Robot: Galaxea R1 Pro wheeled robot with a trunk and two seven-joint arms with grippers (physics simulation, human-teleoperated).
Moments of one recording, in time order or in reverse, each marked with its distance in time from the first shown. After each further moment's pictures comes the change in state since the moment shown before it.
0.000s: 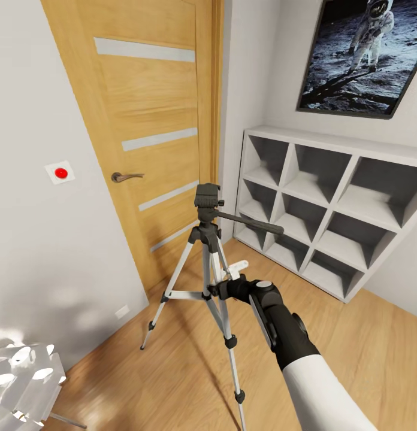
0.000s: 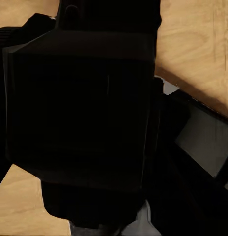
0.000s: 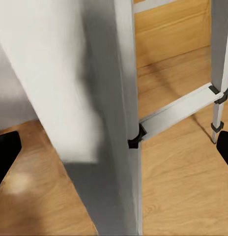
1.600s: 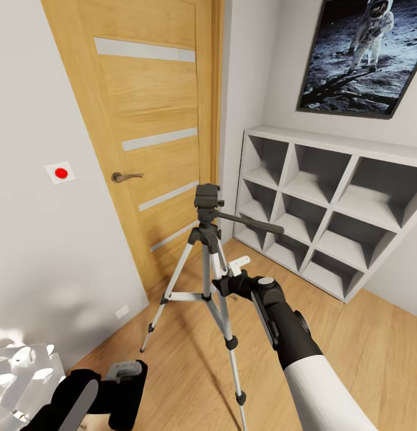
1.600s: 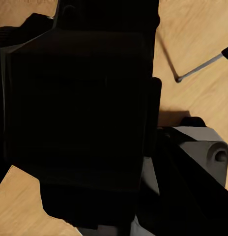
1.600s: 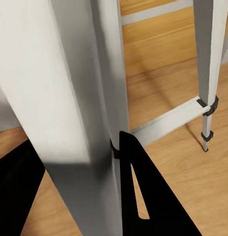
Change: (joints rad) left arm 0.065 0.126 0.056 -1.224 -0.213 0.993 0.126; right arm 0.003 -0.003 -0.003 -0.061 0.035 0.022 0.022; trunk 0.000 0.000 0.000
